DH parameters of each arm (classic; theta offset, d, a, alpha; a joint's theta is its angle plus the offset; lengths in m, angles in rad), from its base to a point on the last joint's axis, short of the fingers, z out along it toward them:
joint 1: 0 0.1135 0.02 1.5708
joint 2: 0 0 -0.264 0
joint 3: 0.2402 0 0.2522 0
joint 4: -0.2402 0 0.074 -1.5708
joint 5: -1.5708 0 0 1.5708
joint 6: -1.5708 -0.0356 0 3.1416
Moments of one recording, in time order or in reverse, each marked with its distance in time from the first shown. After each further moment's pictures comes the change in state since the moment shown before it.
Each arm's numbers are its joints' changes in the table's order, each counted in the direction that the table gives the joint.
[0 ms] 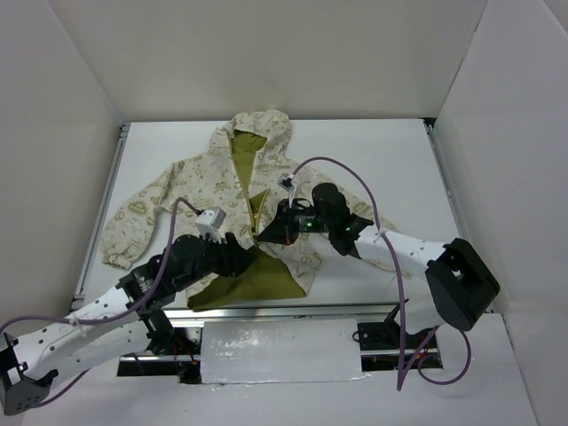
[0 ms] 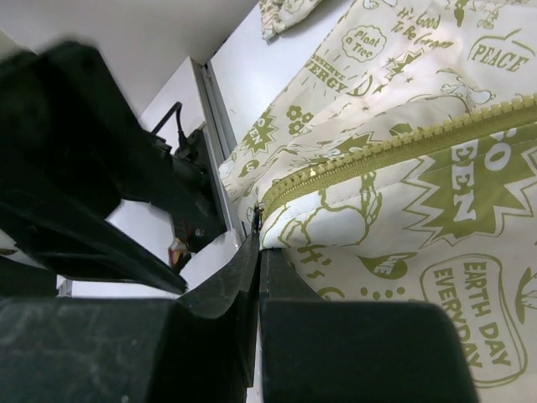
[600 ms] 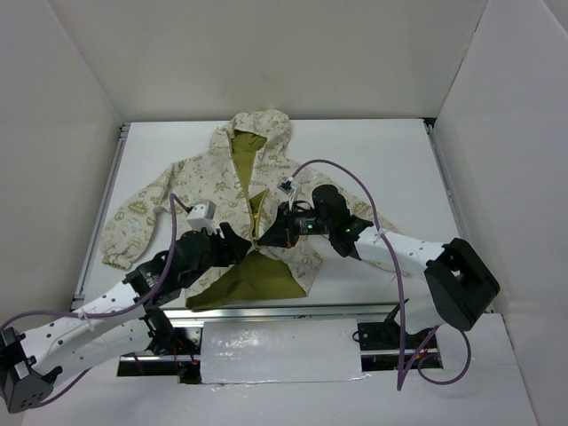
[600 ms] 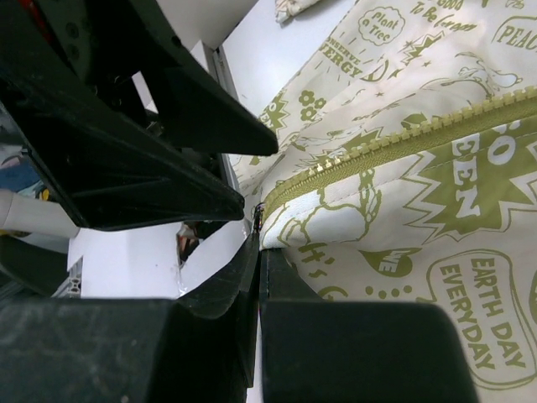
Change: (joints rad) left arm 0.019 -0.063 0.031 -0.038 0.256 0.145; right arm 0.000 -0.002 -0.020 0.011 0.044 -0.002
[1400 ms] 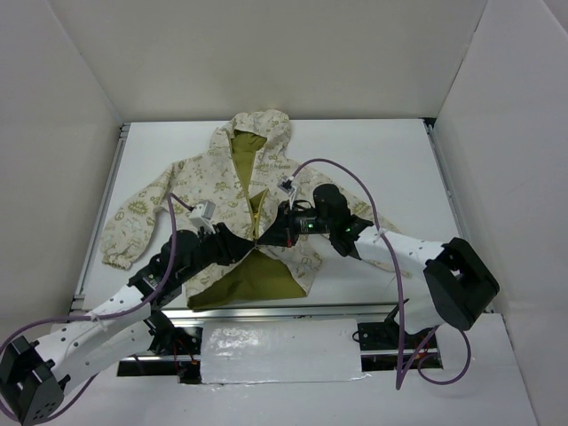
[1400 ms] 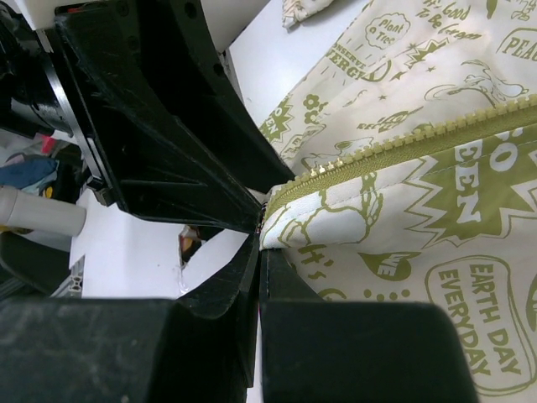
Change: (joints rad) left arm 0.167 0.005 -0.153 0.299 -0.341 0.003; right arm -0.005 -0.004 -0.003 0.031 0.026 -0.005
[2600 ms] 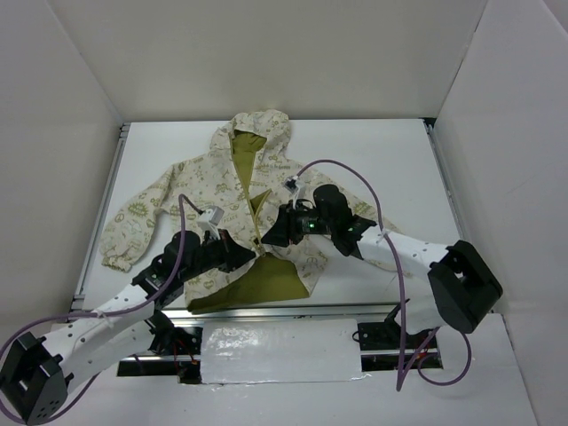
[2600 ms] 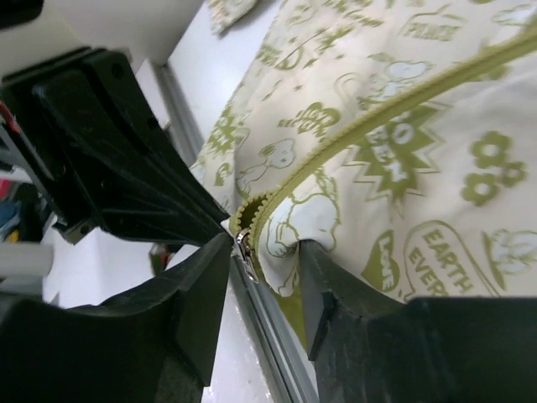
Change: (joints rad) left arm 0.040 -0.029 -0.054 0.057 -0.193 -0.041; right arm -0.015 0.011 0.001 -0.108 -0.115 0.009
